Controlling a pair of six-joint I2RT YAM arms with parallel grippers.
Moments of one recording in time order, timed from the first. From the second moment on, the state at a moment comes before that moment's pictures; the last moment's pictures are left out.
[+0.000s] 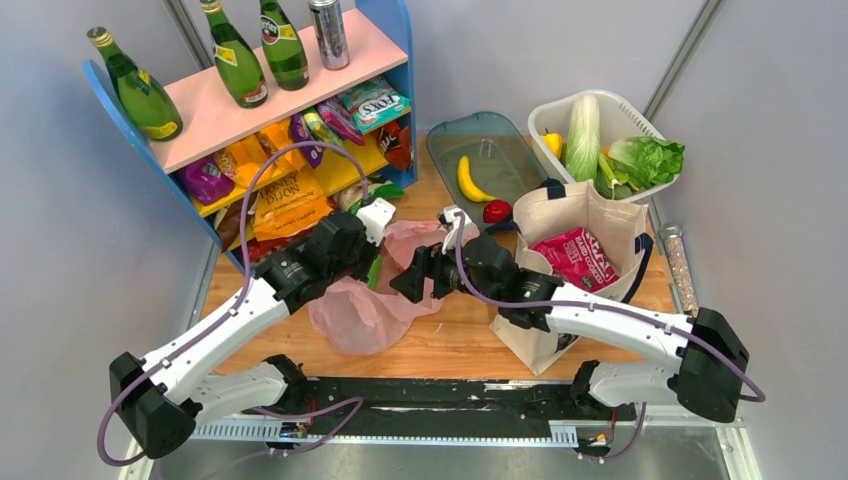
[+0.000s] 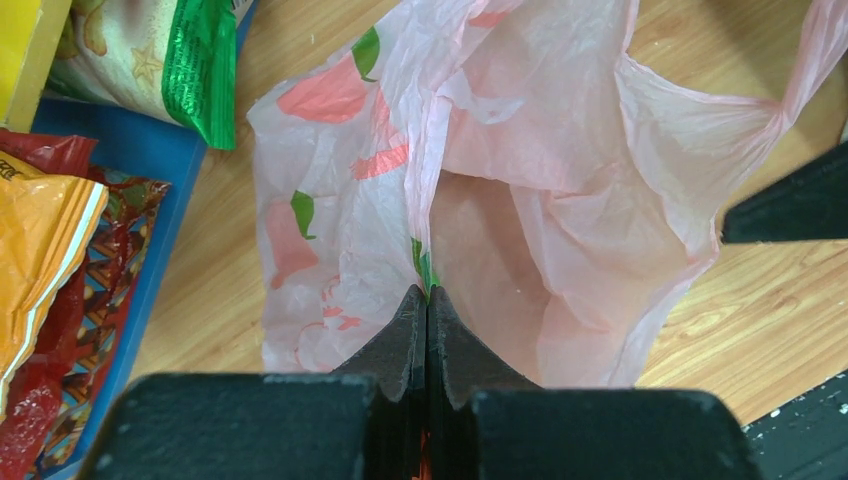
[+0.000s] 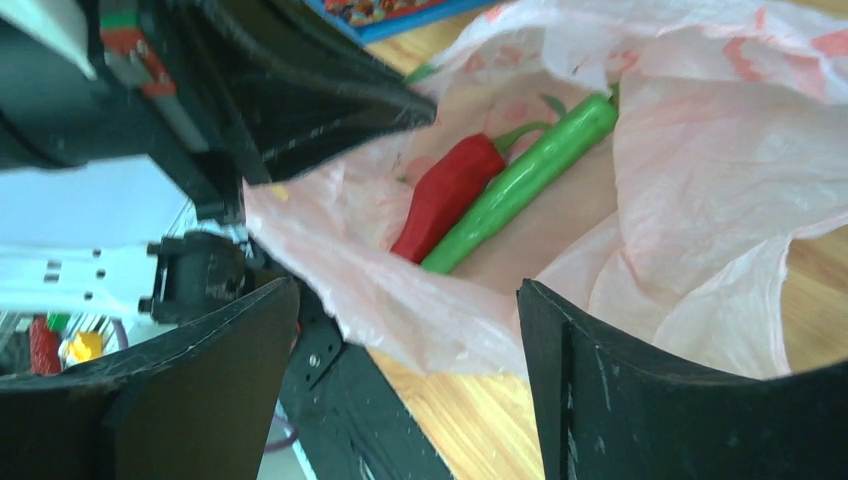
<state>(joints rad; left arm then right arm) -0.72 1.02 0.92 -0.57 -0.16 -0.01 1.03 1.25 0.85 0.10 0.02 0.63</state>
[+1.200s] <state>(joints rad) -0.70 0.97 0.91 -0.53 -0.15 0.02 1.01 2.02 1.08 0.47 0.01 0.60</state>
